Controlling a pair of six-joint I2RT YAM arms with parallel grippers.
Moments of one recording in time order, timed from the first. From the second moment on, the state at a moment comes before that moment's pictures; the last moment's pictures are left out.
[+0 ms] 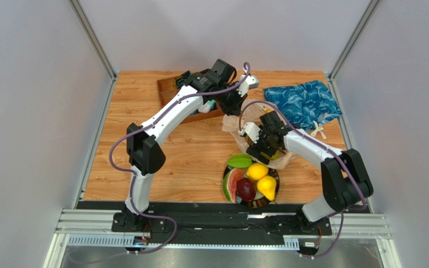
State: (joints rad) left arm -0.70 2.07 2.16 -0.95 0.43 0.28; right arm 0.42 1.52 0.93 -0.57 -0.13 -0.66
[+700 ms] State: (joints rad) left arm -0.71 2.07 2.19 -0.95 0.39 0.29; right arm 0.39 1.47 1.21 -0.74 -0.12 -0.64
